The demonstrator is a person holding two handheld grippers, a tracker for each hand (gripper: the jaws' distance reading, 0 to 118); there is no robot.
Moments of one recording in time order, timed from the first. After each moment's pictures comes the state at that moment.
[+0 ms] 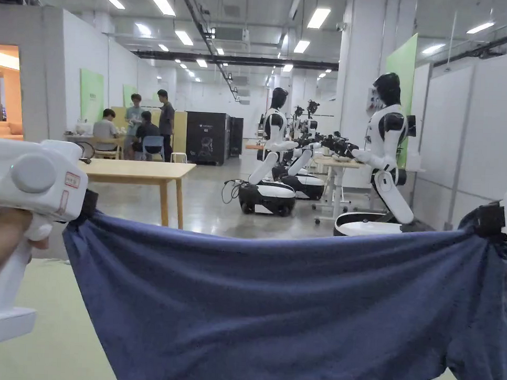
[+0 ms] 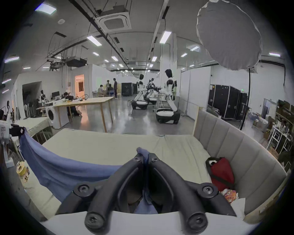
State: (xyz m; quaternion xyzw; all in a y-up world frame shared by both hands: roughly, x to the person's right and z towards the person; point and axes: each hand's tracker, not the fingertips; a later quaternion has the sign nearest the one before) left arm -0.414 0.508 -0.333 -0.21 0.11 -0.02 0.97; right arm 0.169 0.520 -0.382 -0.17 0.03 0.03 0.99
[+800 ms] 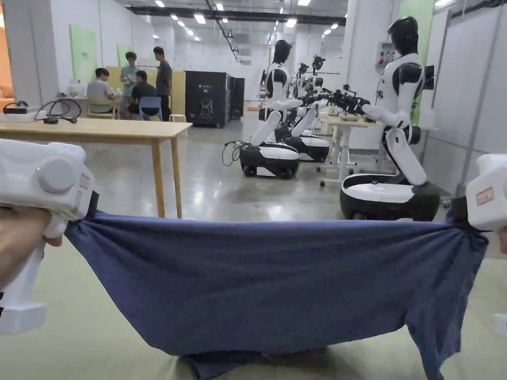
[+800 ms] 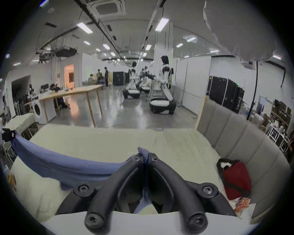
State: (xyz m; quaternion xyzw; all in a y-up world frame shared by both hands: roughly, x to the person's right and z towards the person) left arm -0.424 0.383 -0.521 -0.28 0.15 -0.03 0.95; right arm 0.134 0.393 -0.582 -0.25 -0.01 0.04 0.97
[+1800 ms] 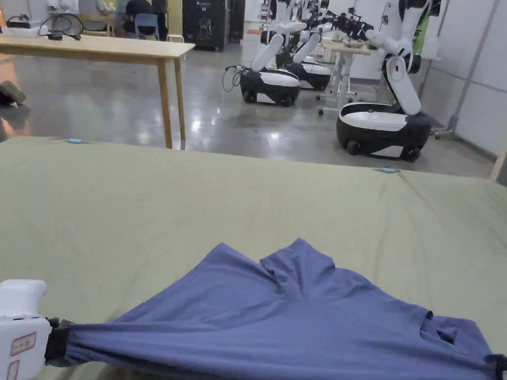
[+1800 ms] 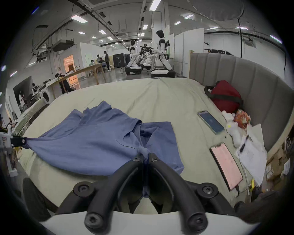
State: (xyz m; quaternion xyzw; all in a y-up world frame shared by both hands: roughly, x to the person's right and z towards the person) left arm -0.421 0.207 -0.172 -0.38 0.06 0.05 0.92; right arm 0.193 0.218 -0.185 -0.33 0.01 -0.01 0.94
